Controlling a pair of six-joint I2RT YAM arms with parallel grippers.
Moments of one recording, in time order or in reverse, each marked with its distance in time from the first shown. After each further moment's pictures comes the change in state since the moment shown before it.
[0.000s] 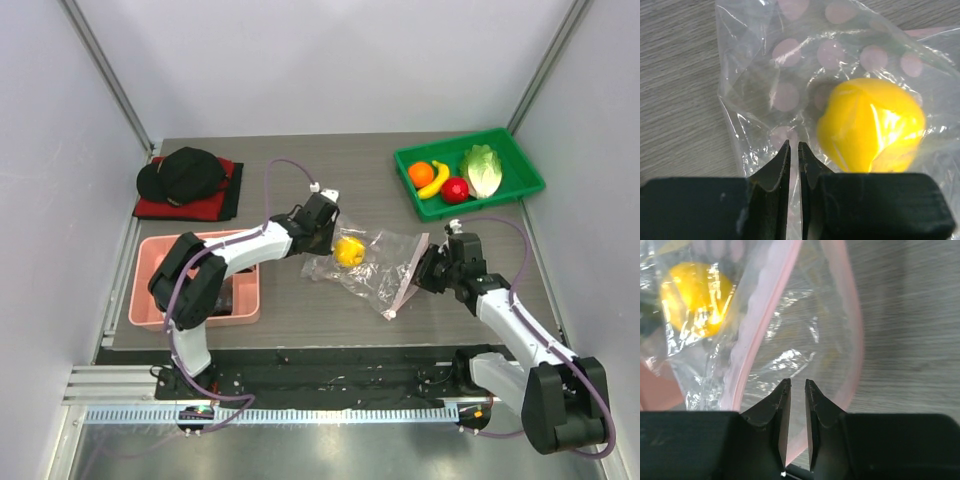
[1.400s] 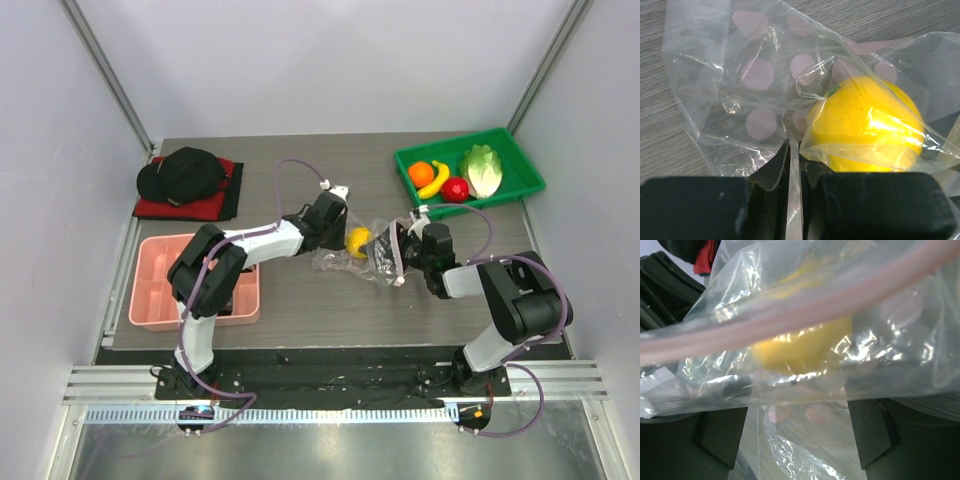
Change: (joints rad) left arm -0.002 0.149 0.064 0.174 0.070 -0.037; right arm 0.113 0.597 -0.041 1.018 -0.259 0.181
